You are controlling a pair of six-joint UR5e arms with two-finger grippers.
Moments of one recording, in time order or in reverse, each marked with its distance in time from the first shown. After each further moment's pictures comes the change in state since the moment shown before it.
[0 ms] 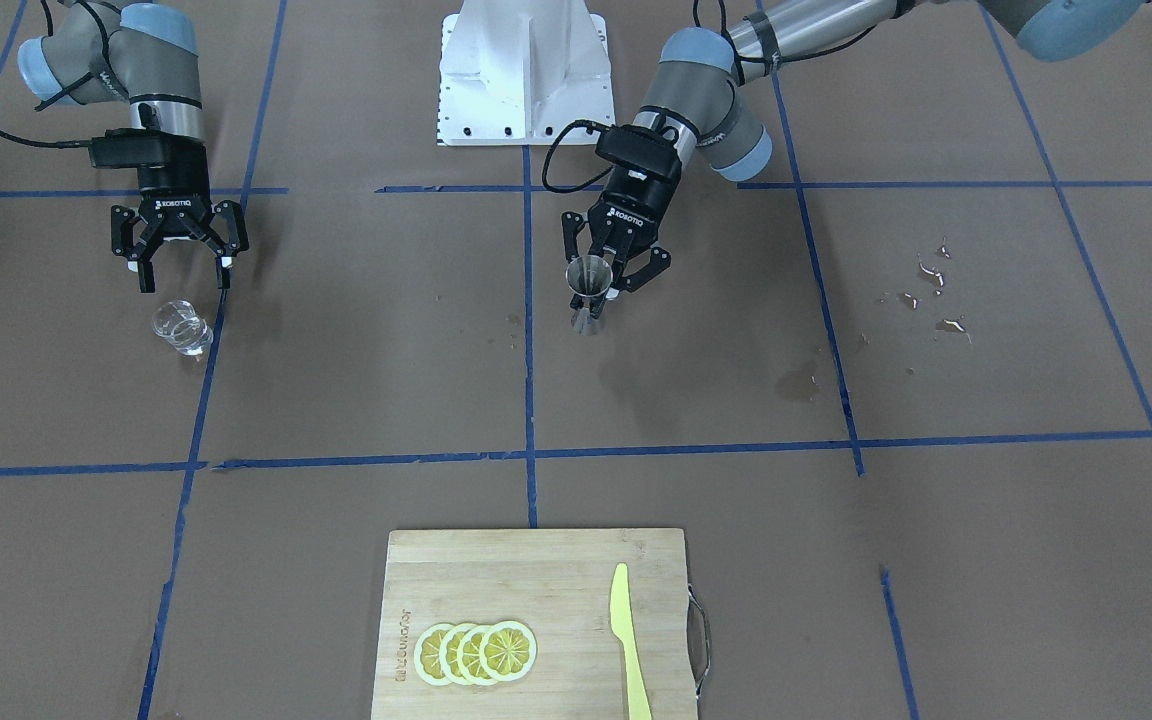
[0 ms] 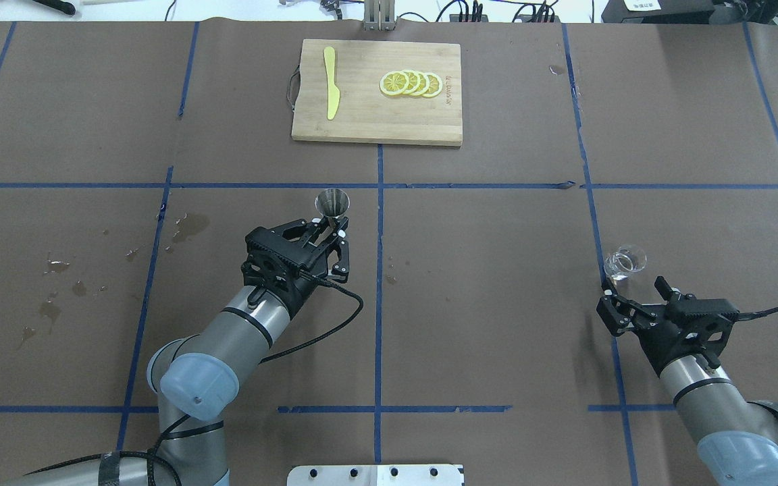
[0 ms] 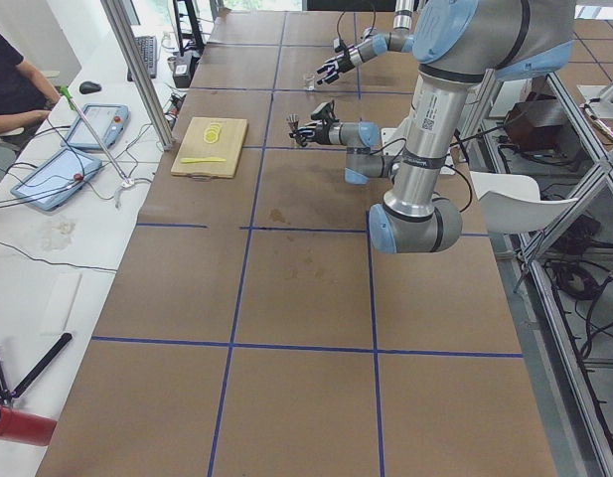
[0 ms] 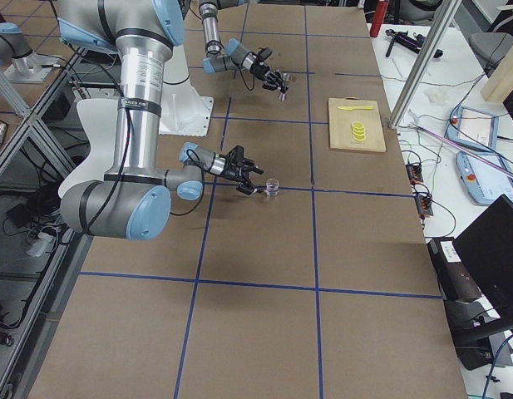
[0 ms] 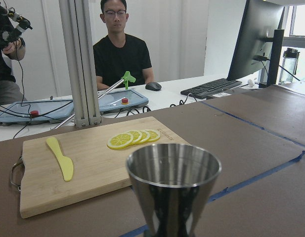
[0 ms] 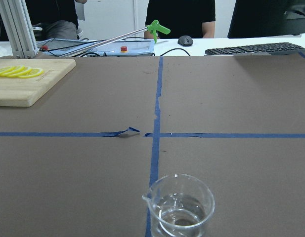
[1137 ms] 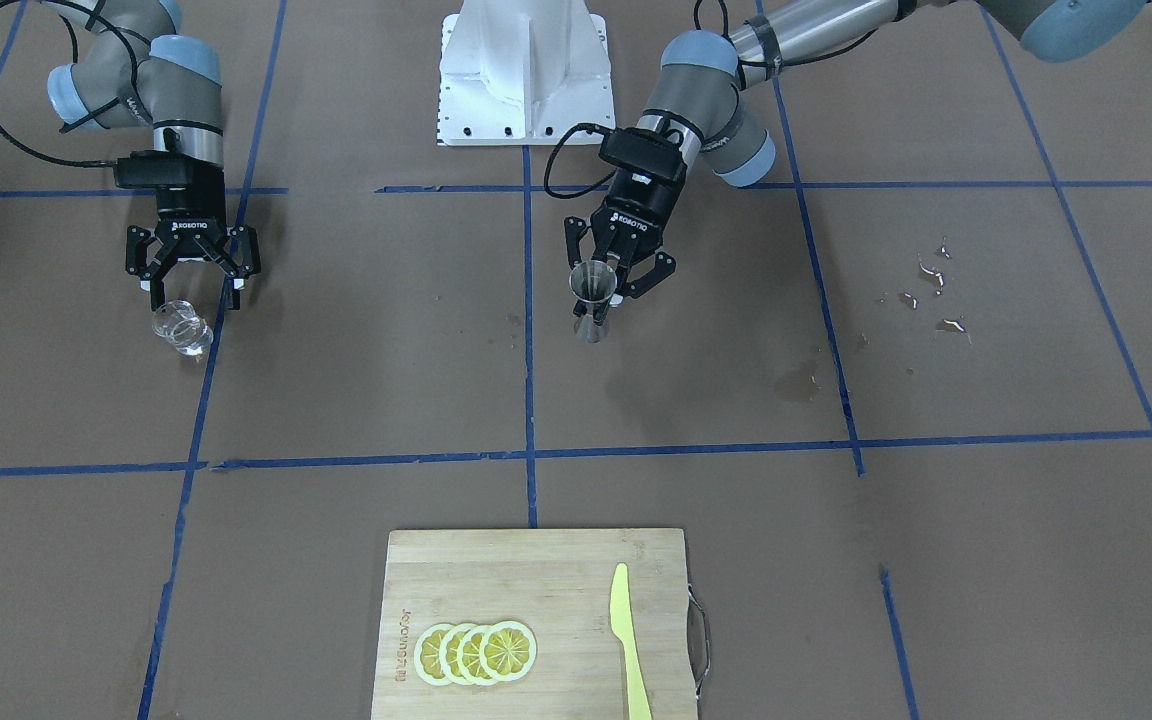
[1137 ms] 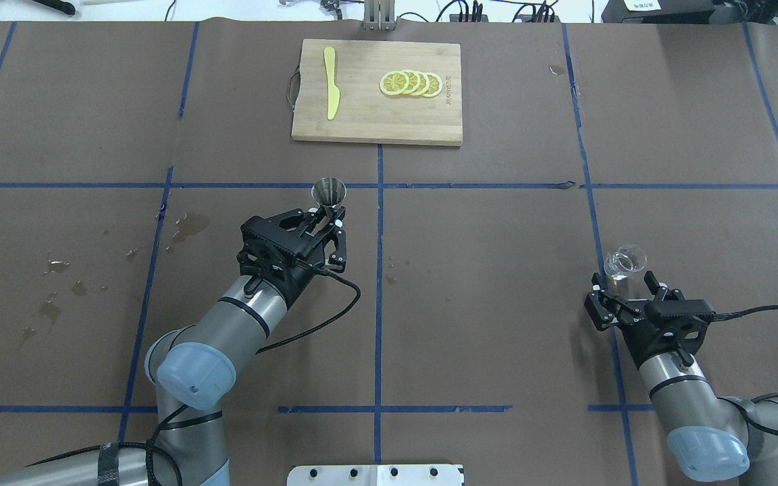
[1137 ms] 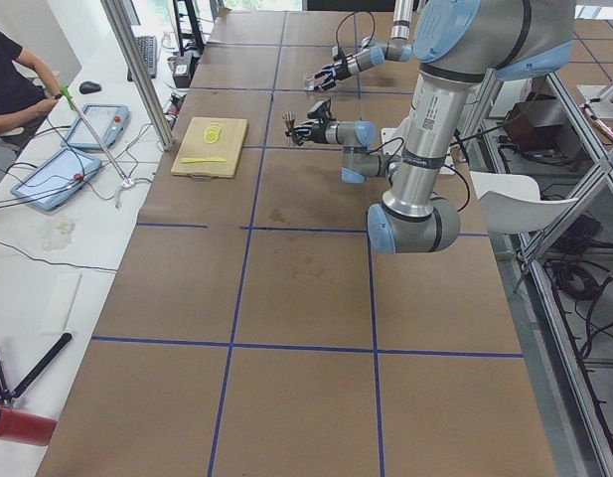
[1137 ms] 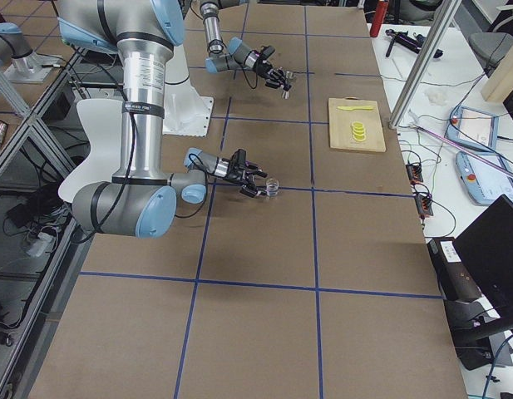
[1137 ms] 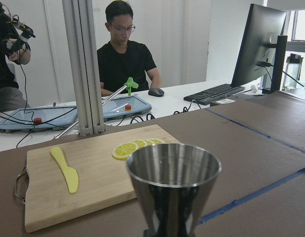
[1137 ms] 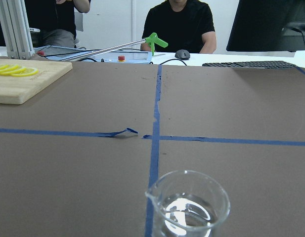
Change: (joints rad) left arm -0.020 -0.001 -0.001 -0.001 -0.010 0.004; right arm 0.014 0.085 -0.117 0.000 -0.070 -0.025
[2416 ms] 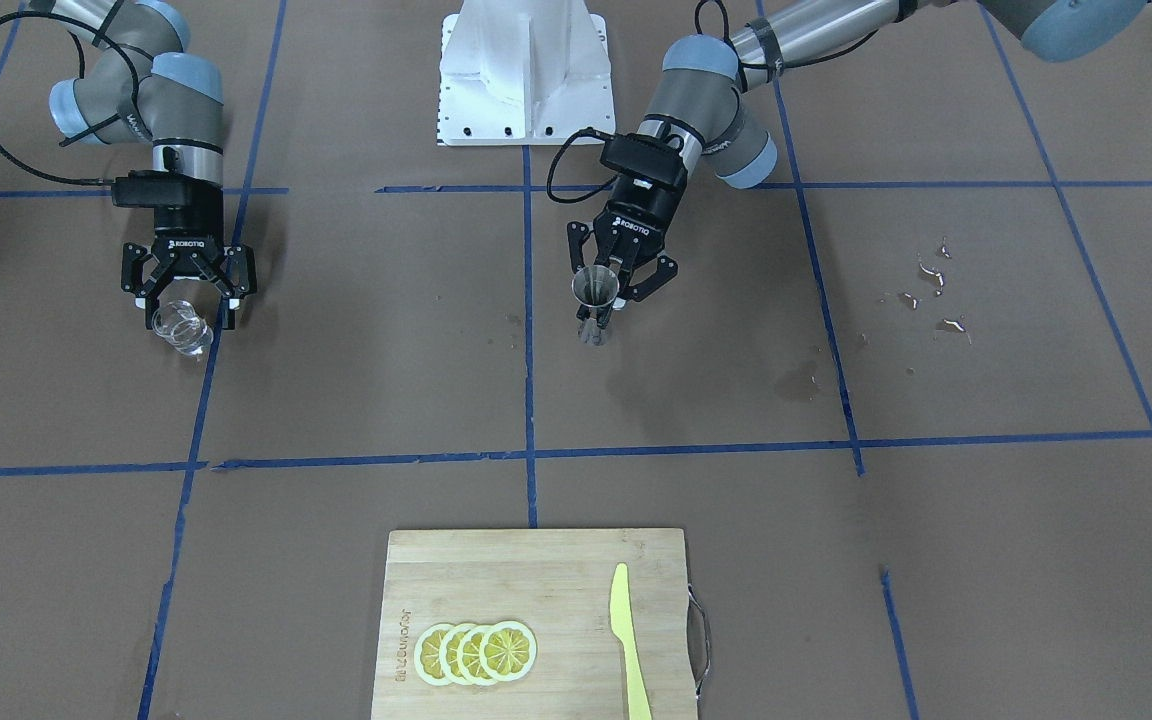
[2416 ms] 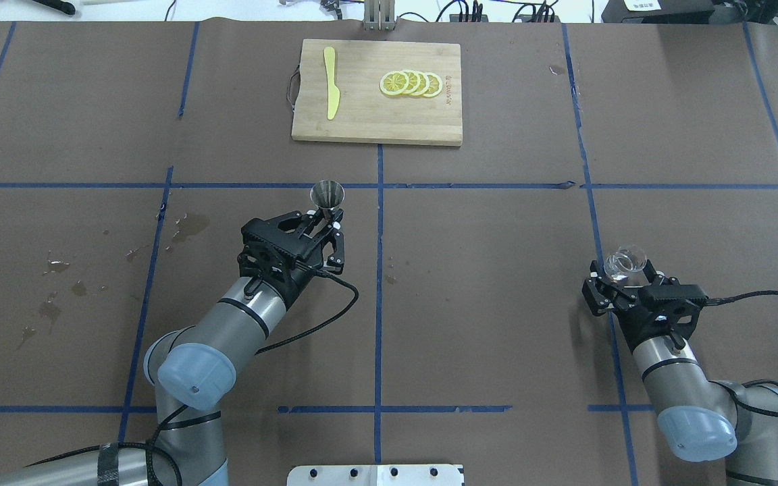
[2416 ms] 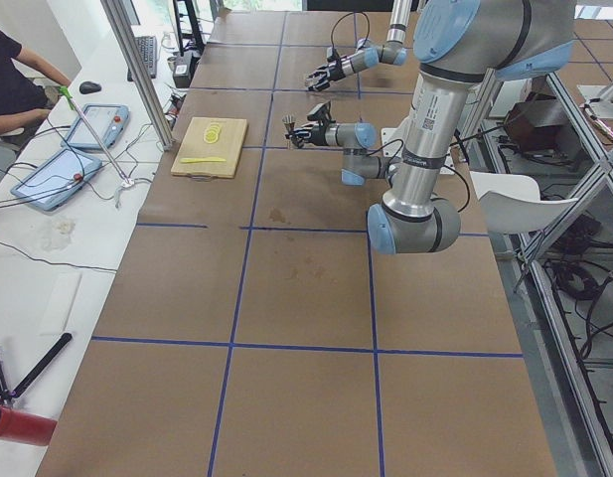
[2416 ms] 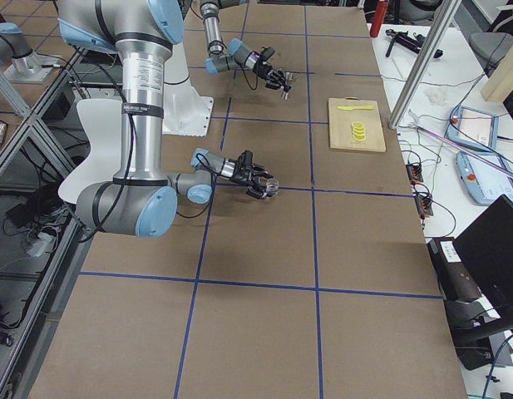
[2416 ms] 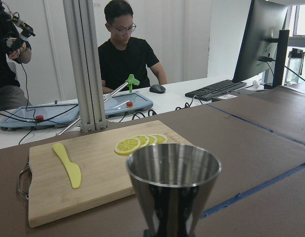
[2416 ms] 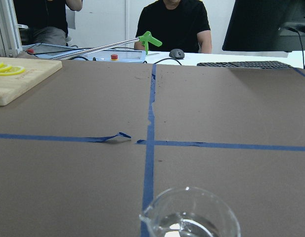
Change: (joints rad) left arm 0.001 0.003 0.012 0.001 0.001 0.002; right arm 0.052 0.044 -0.038 -0.002 0.043 -0.020
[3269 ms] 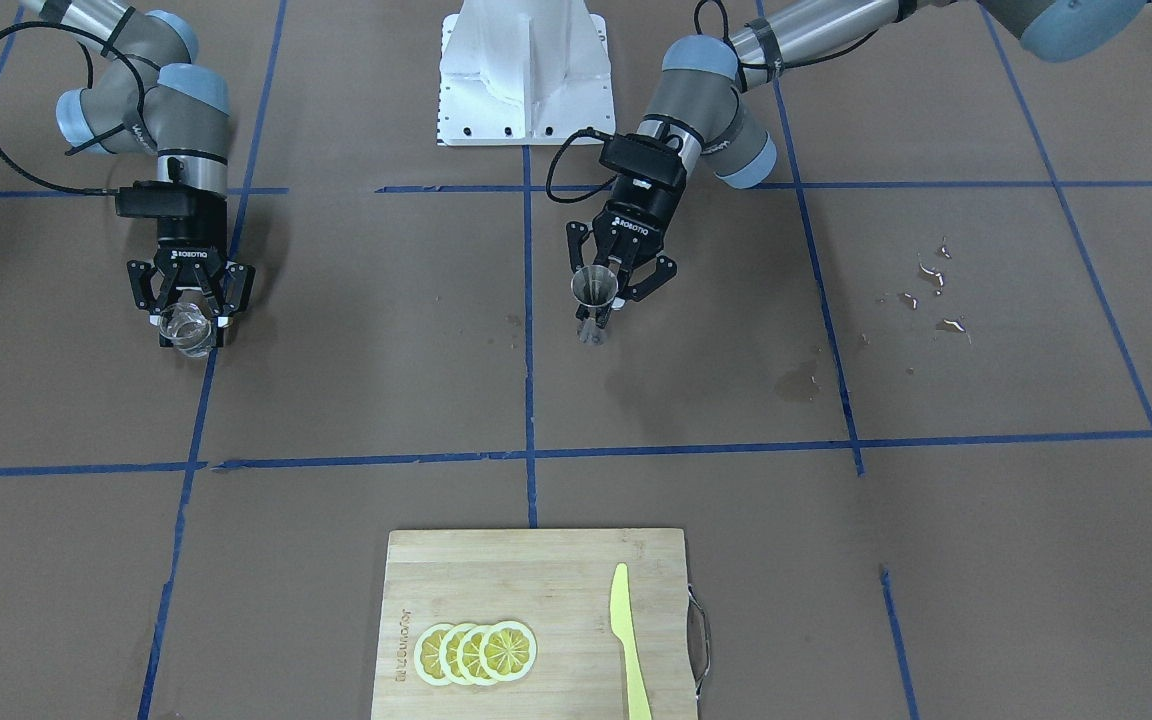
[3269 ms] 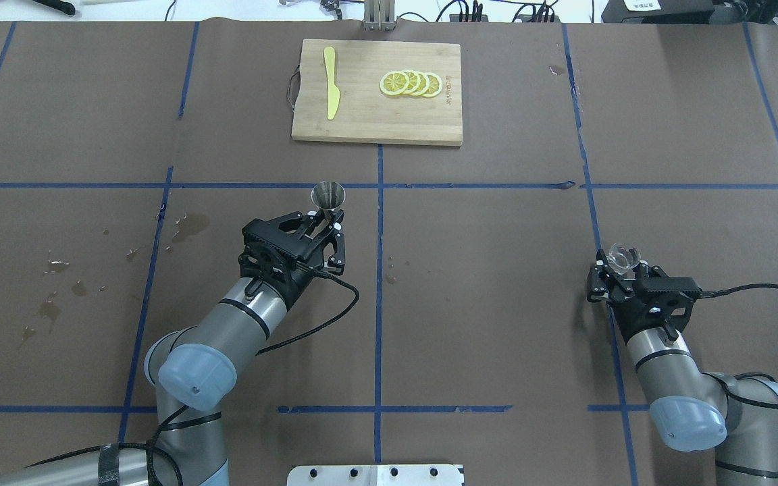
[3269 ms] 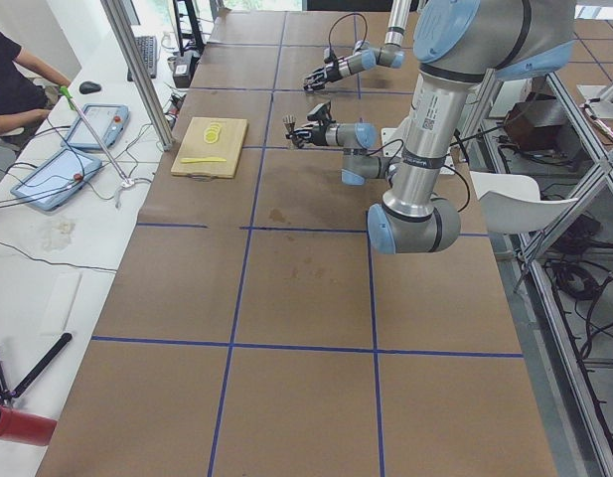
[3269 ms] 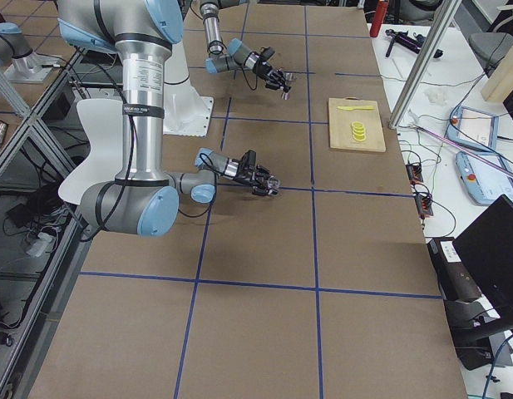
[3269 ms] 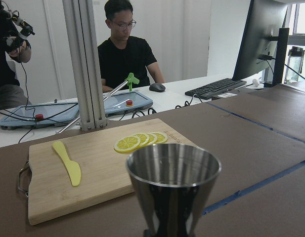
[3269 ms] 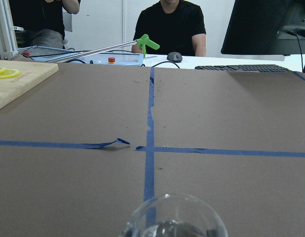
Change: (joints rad) left arm 0.002 -0.002 0.001 0.000 -0.001 0.000; right arm 0.023 0.025 -0.023 0.001 0.004 -0.010
